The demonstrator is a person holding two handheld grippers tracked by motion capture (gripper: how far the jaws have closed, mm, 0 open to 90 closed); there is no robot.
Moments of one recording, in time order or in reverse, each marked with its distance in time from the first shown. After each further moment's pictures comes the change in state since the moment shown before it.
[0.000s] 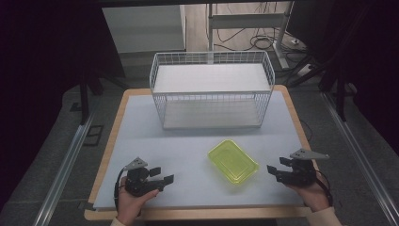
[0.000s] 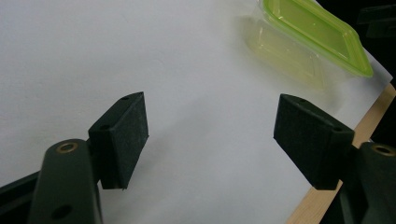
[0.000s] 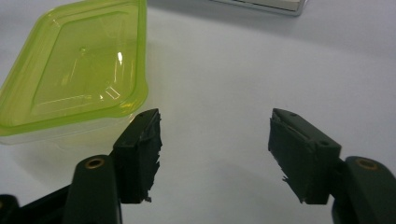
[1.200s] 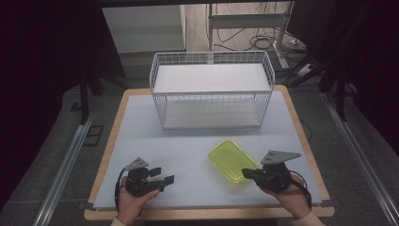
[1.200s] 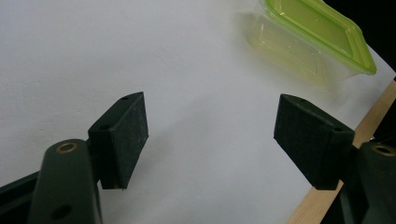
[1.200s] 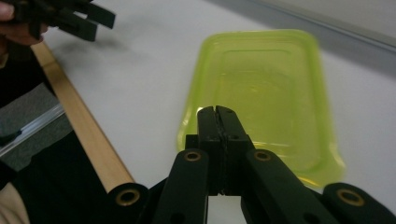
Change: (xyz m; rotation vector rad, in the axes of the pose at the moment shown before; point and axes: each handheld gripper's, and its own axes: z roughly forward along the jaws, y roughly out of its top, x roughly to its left) left arm -0.001 0.000 0.001 0.011 0.006 0.005; right arm 0.087 0.037 0.003 0.040 0.290 -0.175
